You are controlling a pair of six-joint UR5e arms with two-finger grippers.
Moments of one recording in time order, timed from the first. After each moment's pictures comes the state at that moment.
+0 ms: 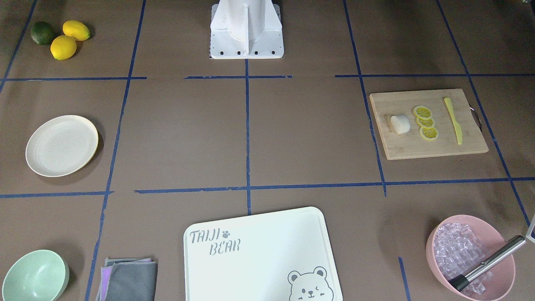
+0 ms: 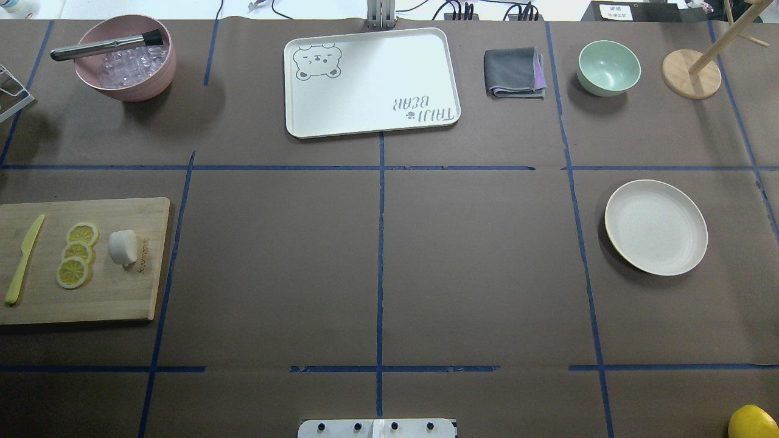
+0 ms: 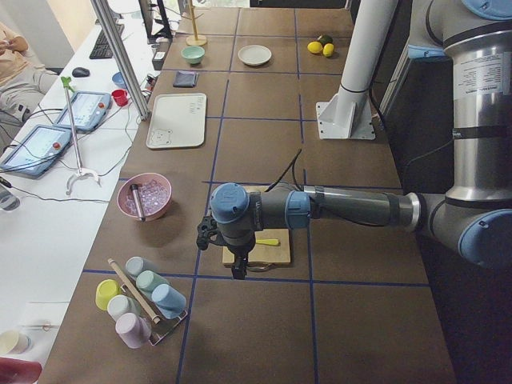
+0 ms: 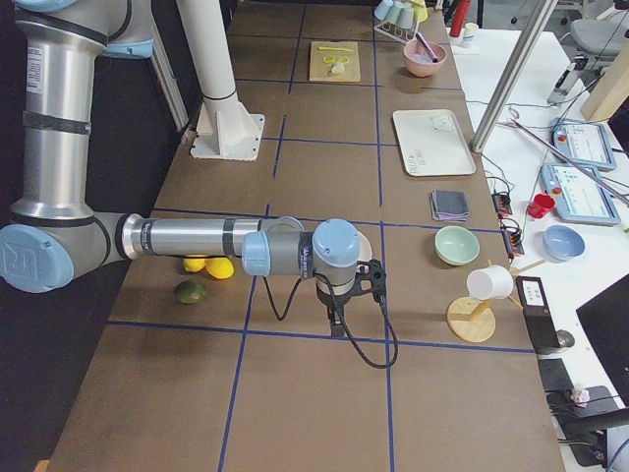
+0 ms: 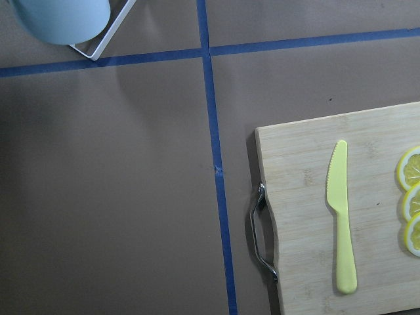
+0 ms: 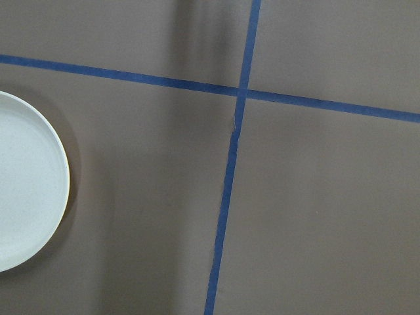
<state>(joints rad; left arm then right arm) -1.55 -1.44 -1.77 -1.44 -2.40 0.14 1.57 -1.72 1.76 -1.56 2.36 -0.10</state>
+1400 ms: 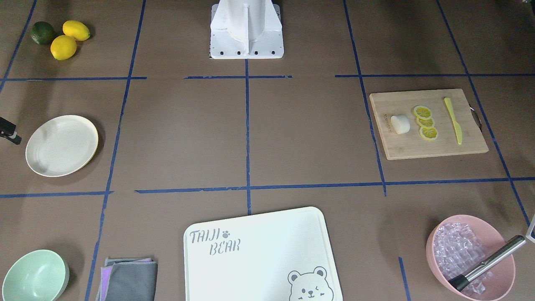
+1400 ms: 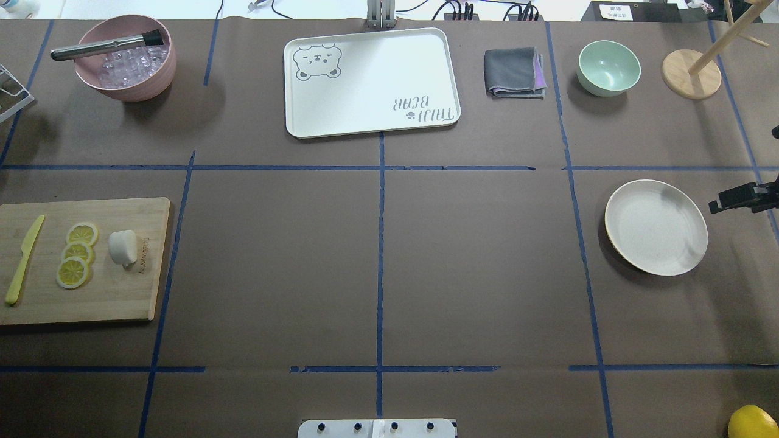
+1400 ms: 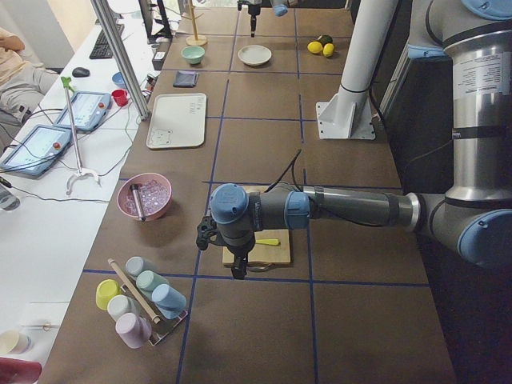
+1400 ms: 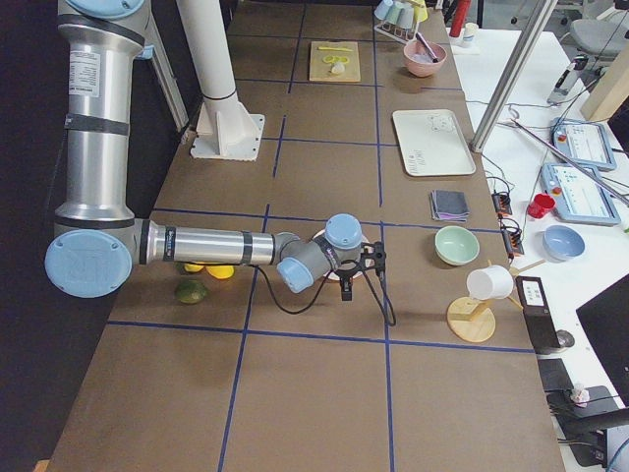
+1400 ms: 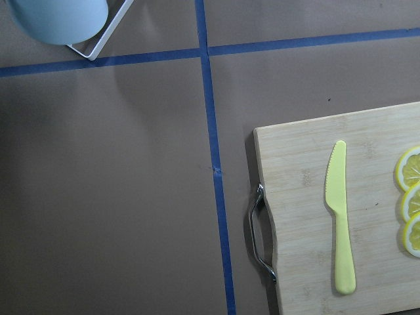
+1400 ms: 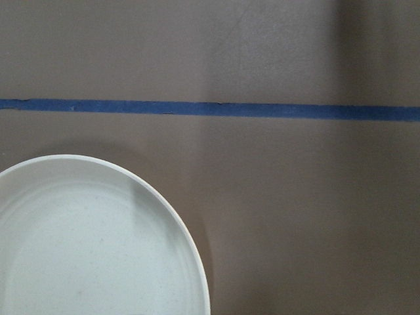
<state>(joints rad) -1.55 -1.45 -1.76 -1.44 -2.40 0.14 1.14 -1.66 1.54 -0.85 2.31 0.67</state>
